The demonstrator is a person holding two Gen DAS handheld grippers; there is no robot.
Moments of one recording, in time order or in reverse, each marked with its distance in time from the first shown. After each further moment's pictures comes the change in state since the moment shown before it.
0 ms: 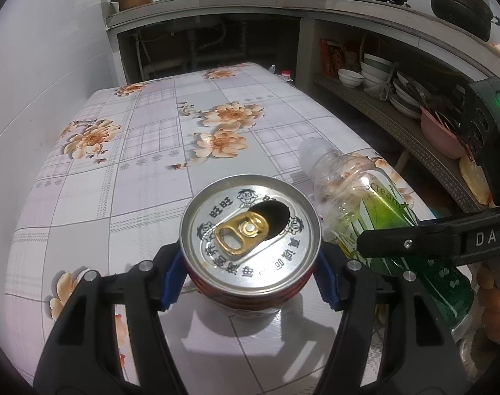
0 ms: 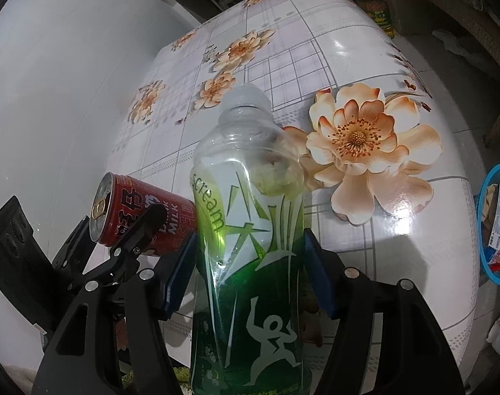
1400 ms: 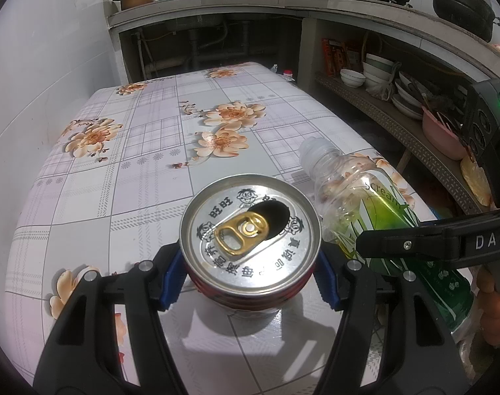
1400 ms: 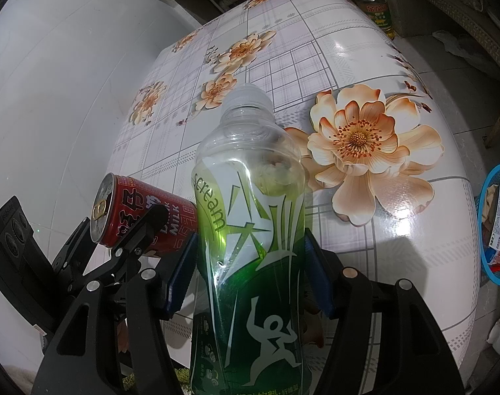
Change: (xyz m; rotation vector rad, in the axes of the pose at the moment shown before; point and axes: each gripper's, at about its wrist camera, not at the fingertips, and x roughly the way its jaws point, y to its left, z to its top) left arm 0.001 0.001 0.001 0.008 0.002 -0.001; right arm 0.001 0.001 -0.001 -0.006 -0.006 0.004
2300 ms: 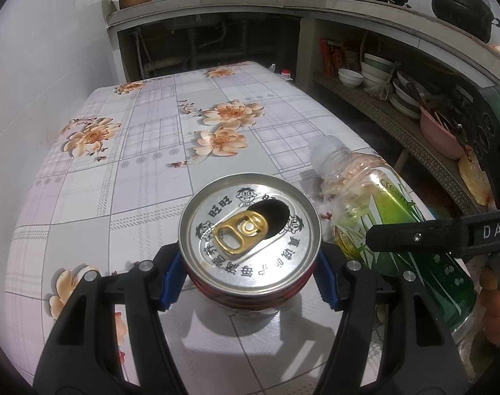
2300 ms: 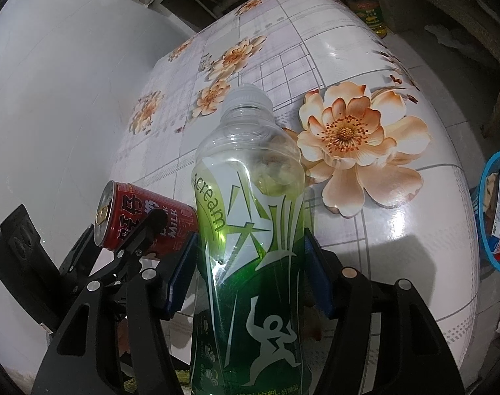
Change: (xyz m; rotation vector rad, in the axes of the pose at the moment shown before) left arm -0.003 -0.002 -0.003 -0.008 0.006 -0.002; right arm -0.010 -0.011 -0.004 0.055 -0.027 0.025
